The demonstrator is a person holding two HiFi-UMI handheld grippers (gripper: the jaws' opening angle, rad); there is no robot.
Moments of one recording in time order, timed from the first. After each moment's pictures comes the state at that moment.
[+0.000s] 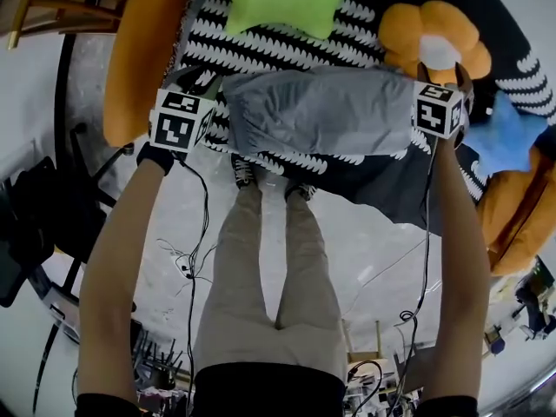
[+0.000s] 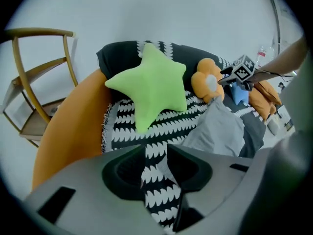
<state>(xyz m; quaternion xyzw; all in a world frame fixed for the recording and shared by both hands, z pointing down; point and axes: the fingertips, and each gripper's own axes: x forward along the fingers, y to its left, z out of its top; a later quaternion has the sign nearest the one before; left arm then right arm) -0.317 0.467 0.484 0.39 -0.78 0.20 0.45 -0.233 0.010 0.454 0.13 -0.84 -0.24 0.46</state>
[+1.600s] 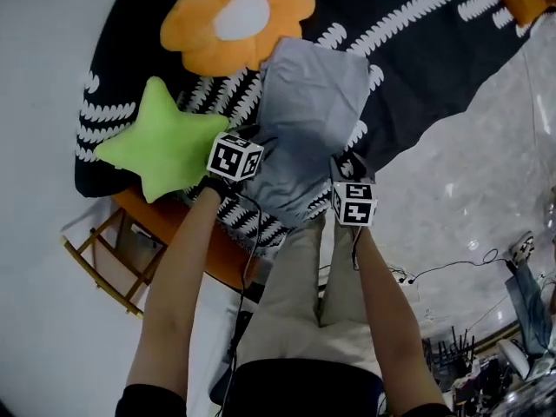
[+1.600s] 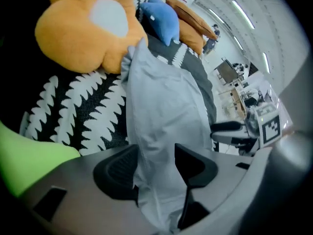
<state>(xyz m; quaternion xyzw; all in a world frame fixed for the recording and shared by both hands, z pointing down) -0.180 0.208 0.579 0.68 -0.30 0.45 0.49 0.002 0.248 0.584 0.42 -0.70 0.46 0.35</state>
